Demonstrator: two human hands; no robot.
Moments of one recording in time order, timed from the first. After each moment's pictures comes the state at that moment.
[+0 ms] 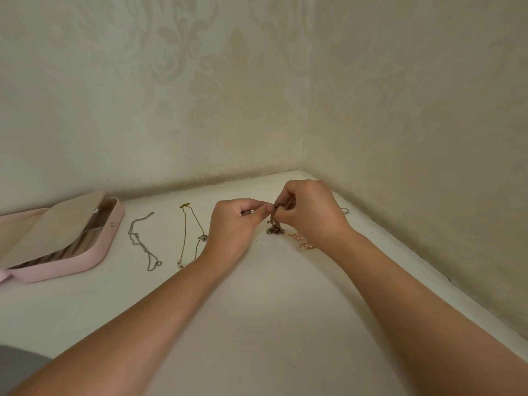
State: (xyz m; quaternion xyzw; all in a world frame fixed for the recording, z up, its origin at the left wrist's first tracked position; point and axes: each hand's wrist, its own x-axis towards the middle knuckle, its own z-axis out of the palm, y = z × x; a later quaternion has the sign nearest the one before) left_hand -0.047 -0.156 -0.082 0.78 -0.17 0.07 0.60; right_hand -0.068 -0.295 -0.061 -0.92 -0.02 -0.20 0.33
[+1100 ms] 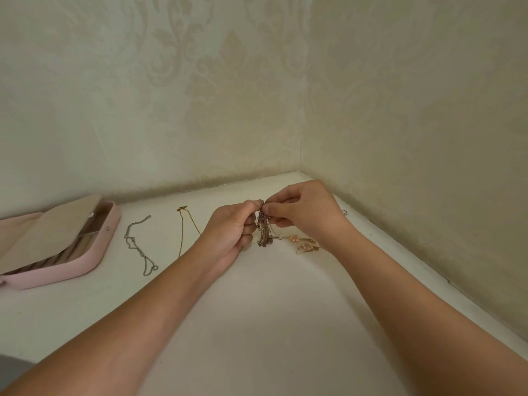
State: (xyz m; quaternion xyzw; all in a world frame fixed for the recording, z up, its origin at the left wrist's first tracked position) left_hand -0.037 -0.155 -0.081 0.65 -0.08 -0.12 0.75; right_hand -0.073 -0.294 -0.053 -0.82 0.02 -0.10 0.57
